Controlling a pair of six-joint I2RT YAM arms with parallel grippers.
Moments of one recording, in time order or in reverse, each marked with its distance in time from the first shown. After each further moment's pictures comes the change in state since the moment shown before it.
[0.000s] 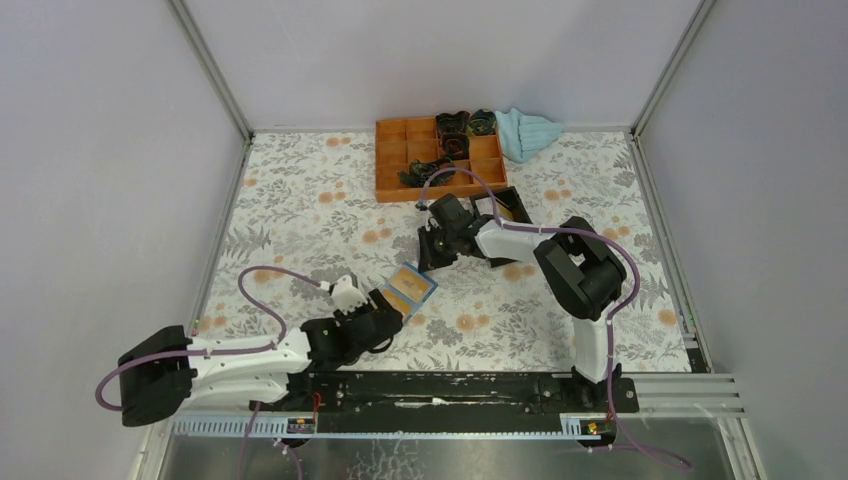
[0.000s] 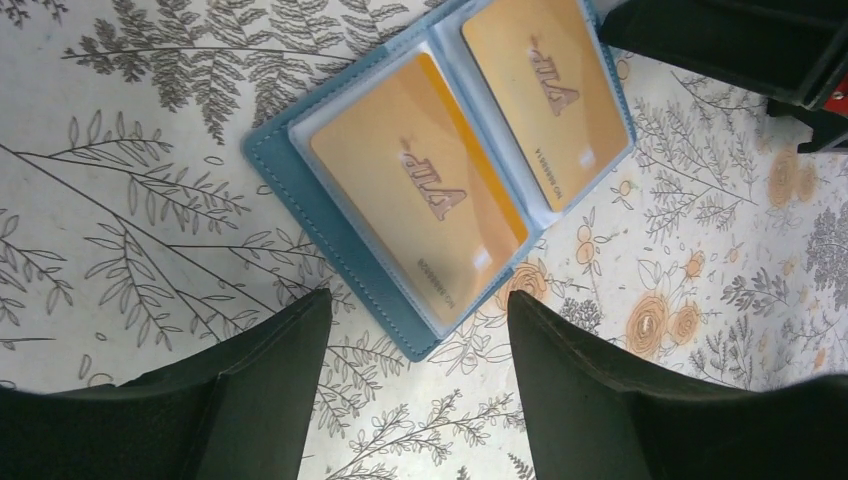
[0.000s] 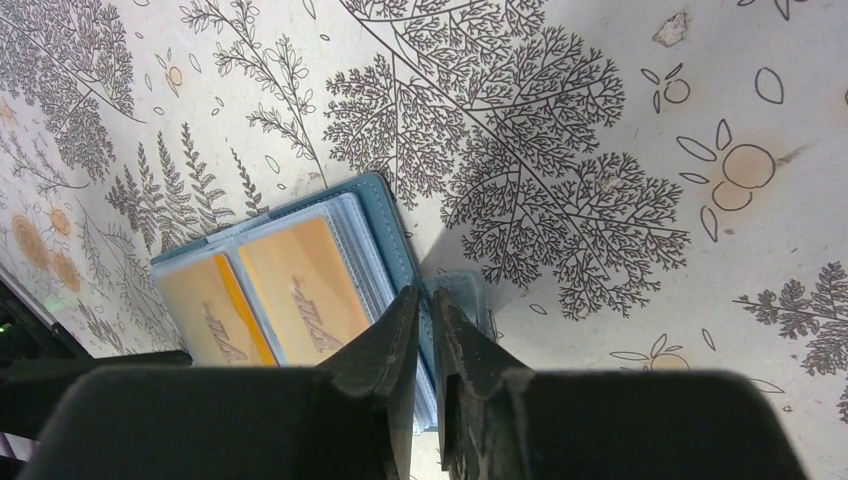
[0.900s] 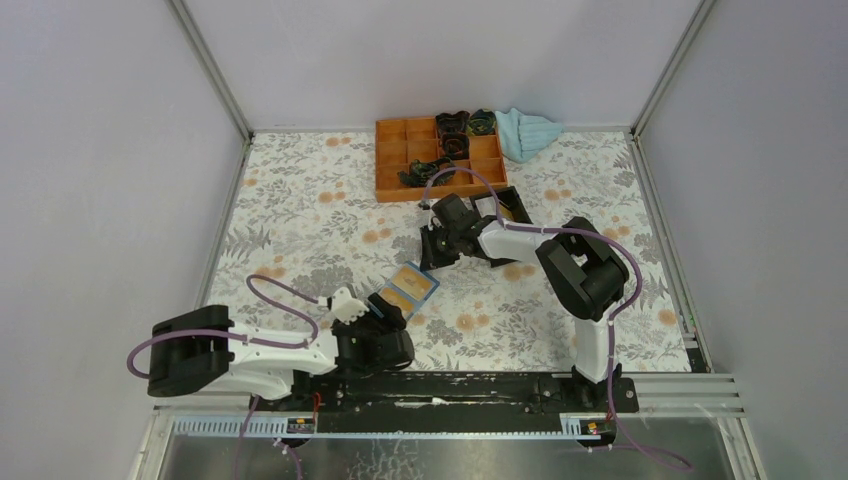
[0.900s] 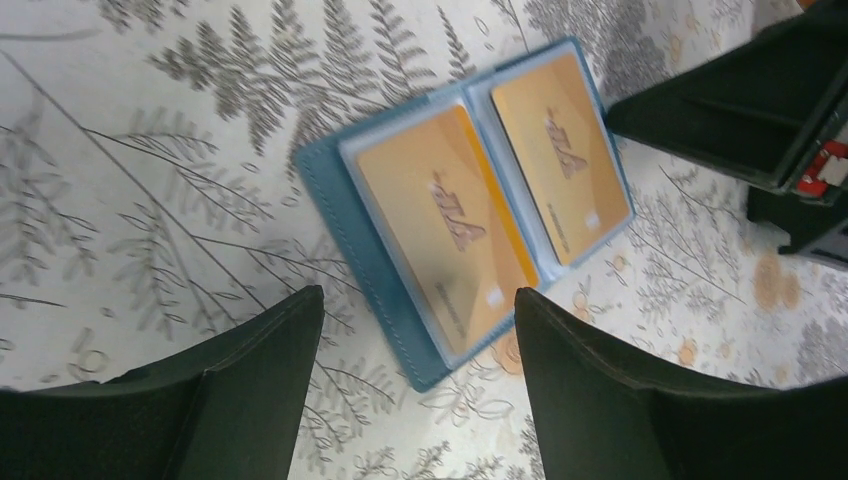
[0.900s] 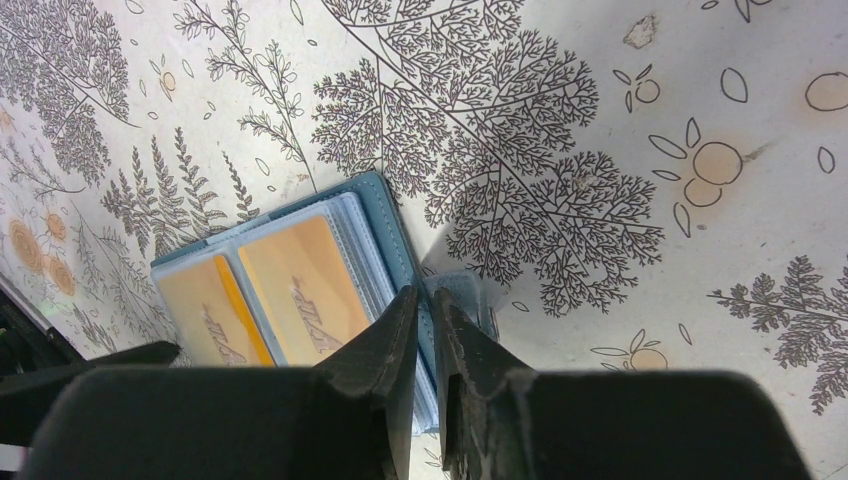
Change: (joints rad) left arm -0.188 0.250 0.090 -0.119 -0.307 -0.401; right arm -0.006 -0.012 -0.027 0.028 0.003 -0.006
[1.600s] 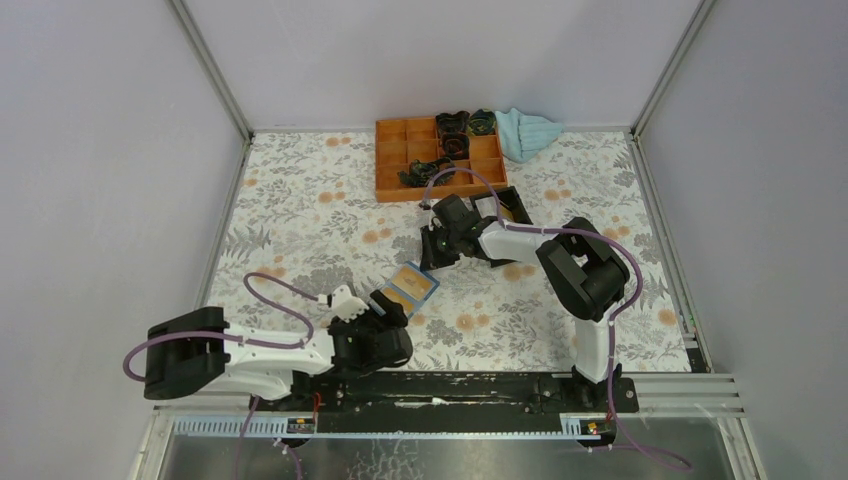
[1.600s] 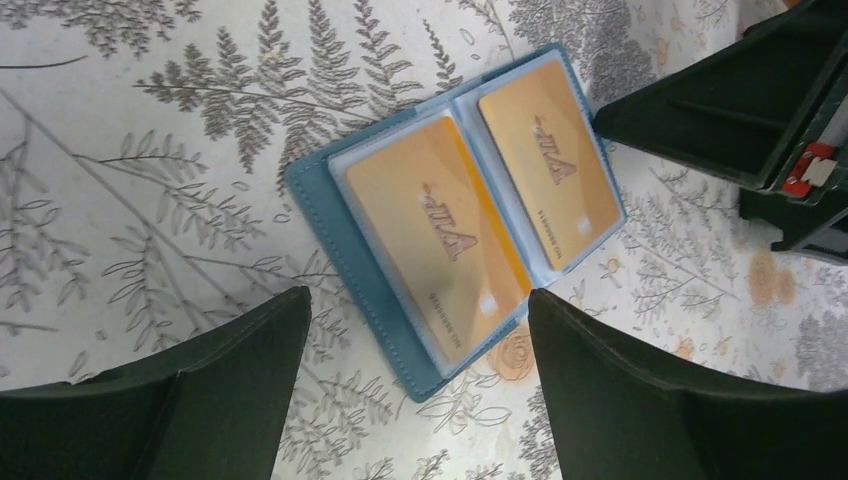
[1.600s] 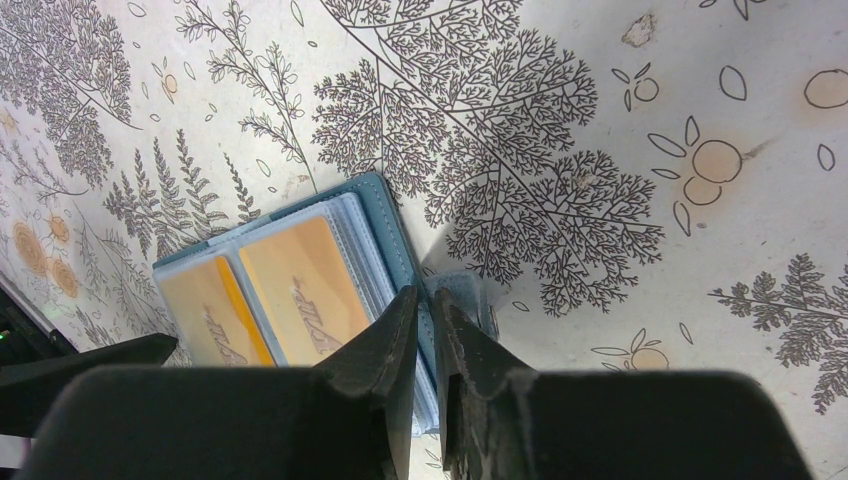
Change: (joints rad) left arm 0.011 -0.027 -0.019 -0.002 -0.025 0.040; right arm 0.000 -0.004 -0.011 0.015 0.000 0.009
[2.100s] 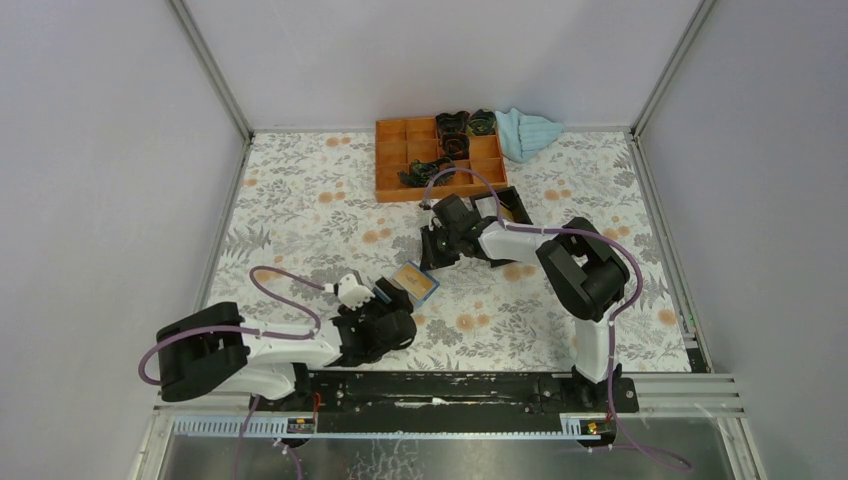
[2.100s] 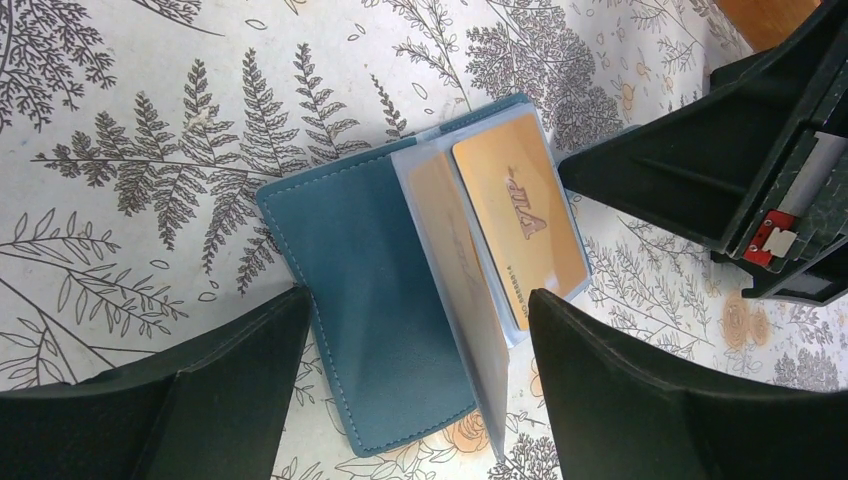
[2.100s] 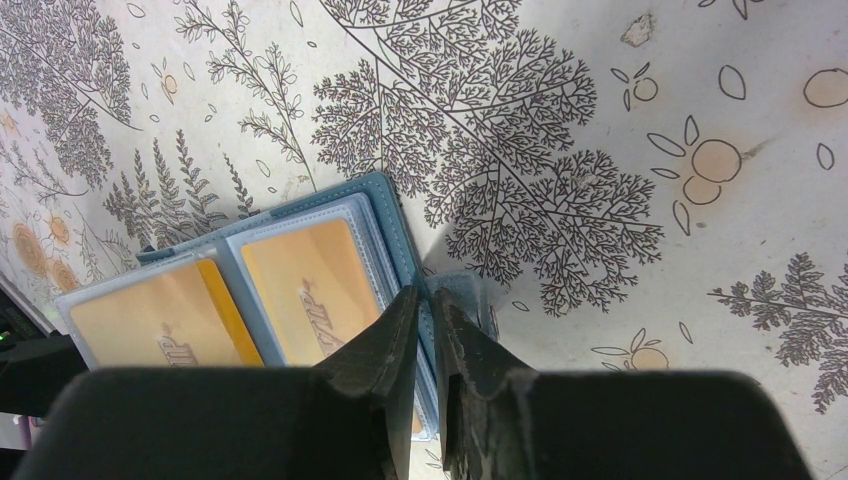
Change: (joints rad) left arm 0.135 0.082 -0.011 0.294 0.040 0.213; right arm 0.001 0.000 0.000 0.000 0.001 0.002
